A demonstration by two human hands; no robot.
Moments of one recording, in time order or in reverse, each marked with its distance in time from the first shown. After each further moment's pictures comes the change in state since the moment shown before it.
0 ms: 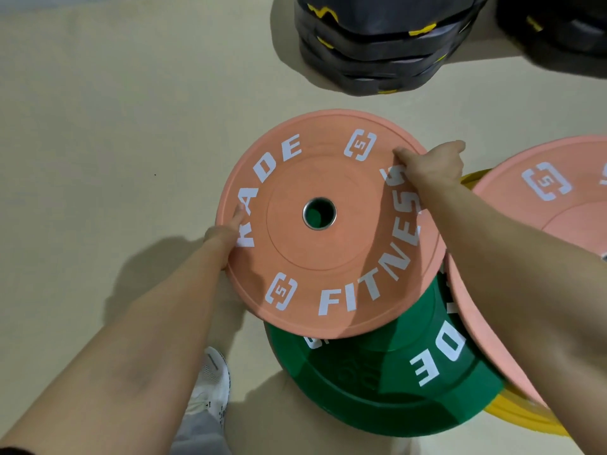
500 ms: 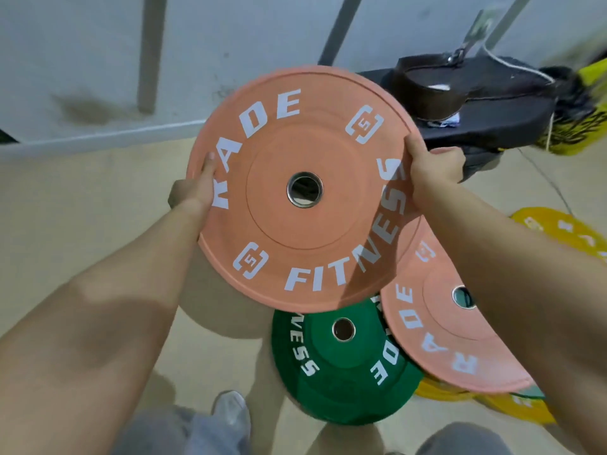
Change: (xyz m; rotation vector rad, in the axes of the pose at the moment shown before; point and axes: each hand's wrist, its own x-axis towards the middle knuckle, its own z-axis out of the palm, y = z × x) left_hand -0.257 0.256 -0.129 -0.083 0.186 0.458; right_hand -0.151 -0.193 -0.263 0.545 0.215 -0.013
